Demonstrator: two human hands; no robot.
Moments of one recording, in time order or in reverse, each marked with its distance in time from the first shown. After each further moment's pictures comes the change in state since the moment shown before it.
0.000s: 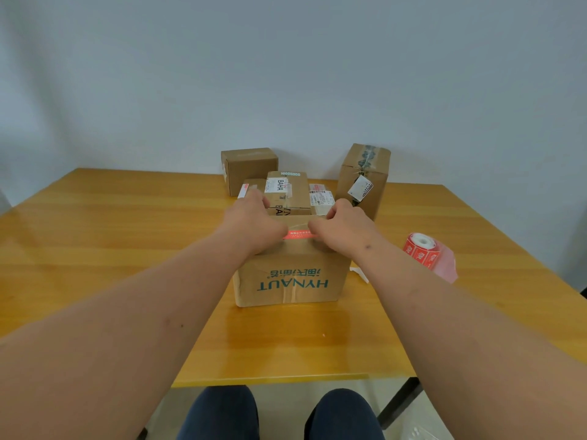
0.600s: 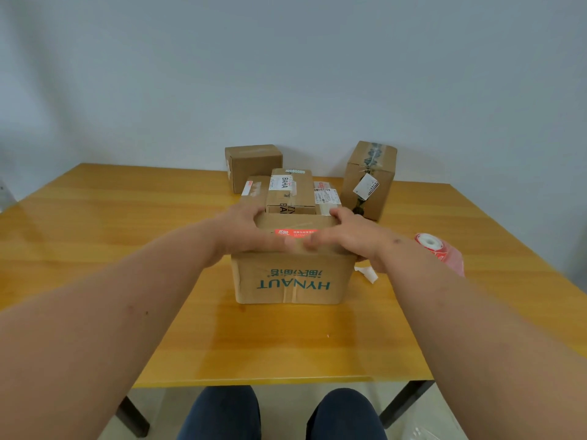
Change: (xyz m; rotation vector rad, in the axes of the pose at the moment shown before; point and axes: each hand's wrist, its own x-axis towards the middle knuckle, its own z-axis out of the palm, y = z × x) left_hand -0.001 -0.023 -0.025 -0.183 -0.363 -0.015; right_hand 0.004 0.015 -0.006 0.295 -0.332 -0.020
